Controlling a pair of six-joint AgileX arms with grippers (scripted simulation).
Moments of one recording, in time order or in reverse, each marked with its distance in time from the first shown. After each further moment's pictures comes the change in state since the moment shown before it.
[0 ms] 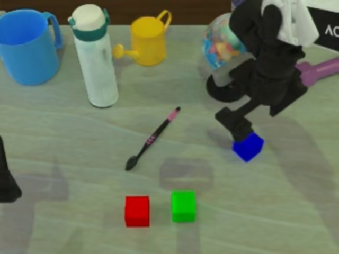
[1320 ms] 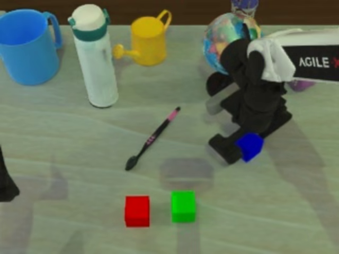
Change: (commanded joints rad) left arm 0.010 -0.030 -0.014 0.020 0.002 -0.011; right arm 0.007 0.128 -0.137 0.252 0.002 0.000
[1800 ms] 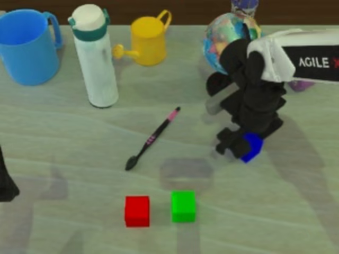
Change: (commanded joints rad) left arm 0.000 0.000 0.000 0.000 0.000 0.000; right arm 0.000 0.000 0.000 0.000 0.000 0.000
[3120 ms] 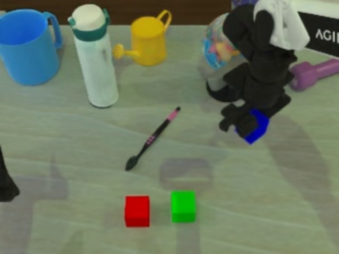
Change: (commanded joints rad) left arm 0.000 0.000 0.000 0.000 0.000 0.000; right arm 0.007 -0.102 0.147 -0.238 -0.003 0.001
